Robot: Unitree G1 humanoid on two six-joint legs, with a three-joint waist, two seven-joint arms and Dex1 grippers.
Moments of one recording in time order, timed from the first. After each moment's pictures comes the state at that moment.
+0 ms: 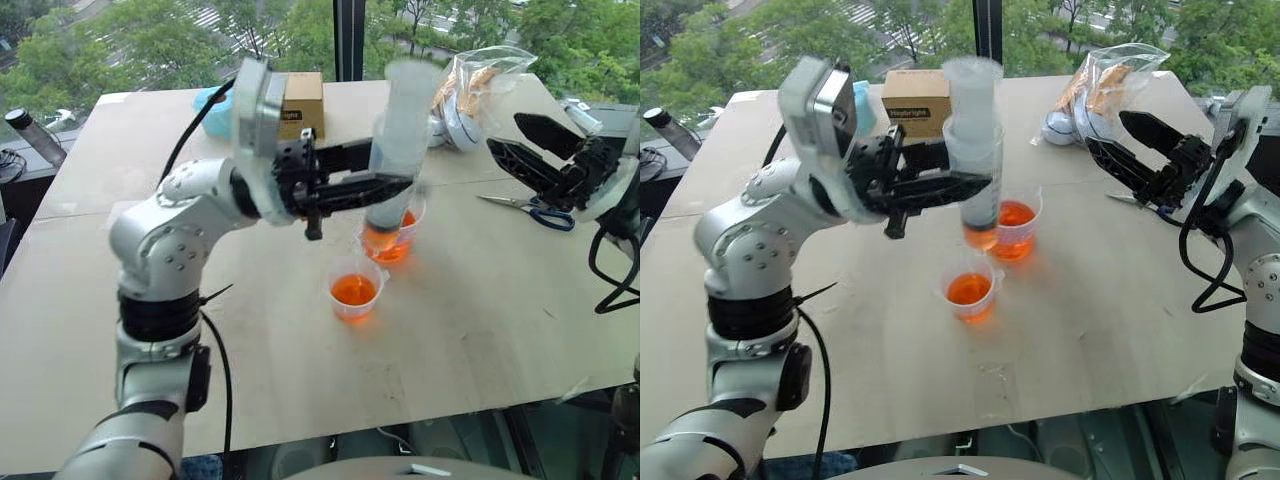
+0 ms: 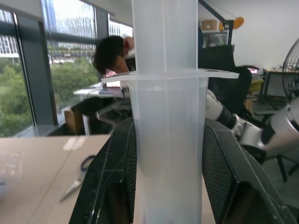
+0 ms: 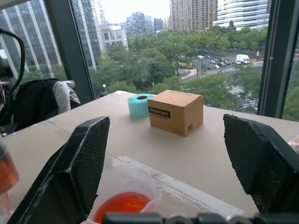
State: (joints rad) left arm -0.71 0.54 0.09 -0.40 -0.94 0.77 -0.97; right arm -0.50 -0.67 -0.37 -0.29 0.95 0.69 0.67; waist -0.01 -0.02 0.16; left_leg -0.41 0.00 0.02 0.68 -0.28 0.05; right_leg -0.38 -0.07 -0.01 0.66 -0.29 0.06
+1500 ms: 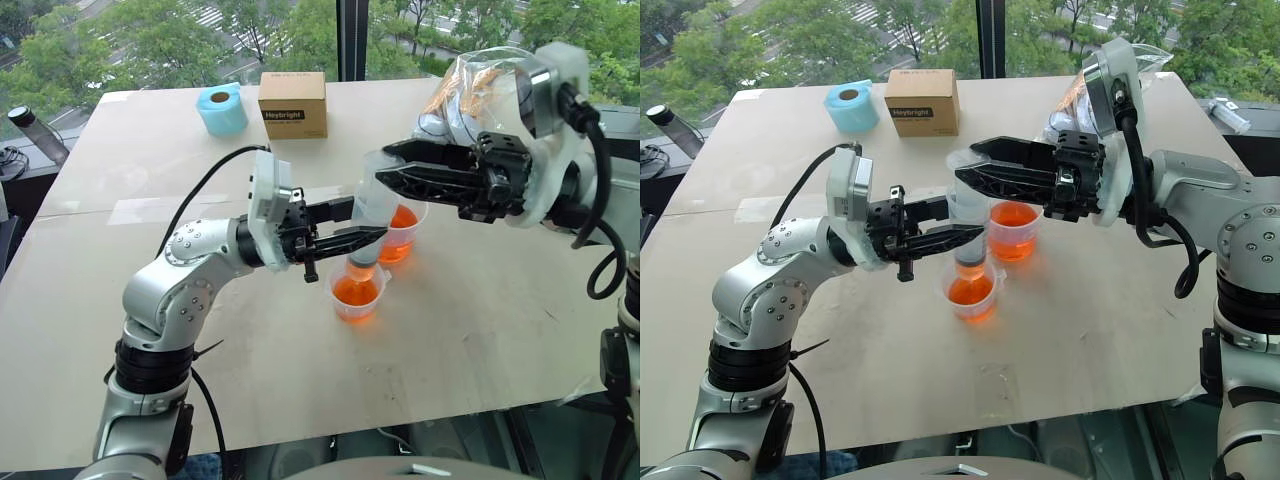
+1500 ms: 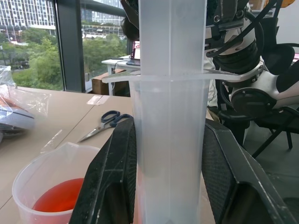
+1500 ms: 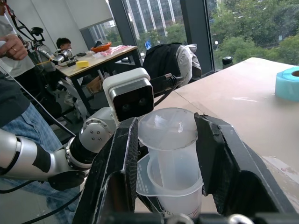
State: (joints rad) left arm -0.46 0.54 0.02 -0.42 -0.78 0.58 -0.95; right arm -0.82 -0.69 -0.09 -0.41 1.46 1.05 0.42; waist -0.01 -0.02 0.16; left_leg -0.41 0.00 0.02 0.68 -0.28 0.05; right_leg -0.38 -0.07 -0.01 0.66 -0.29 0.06
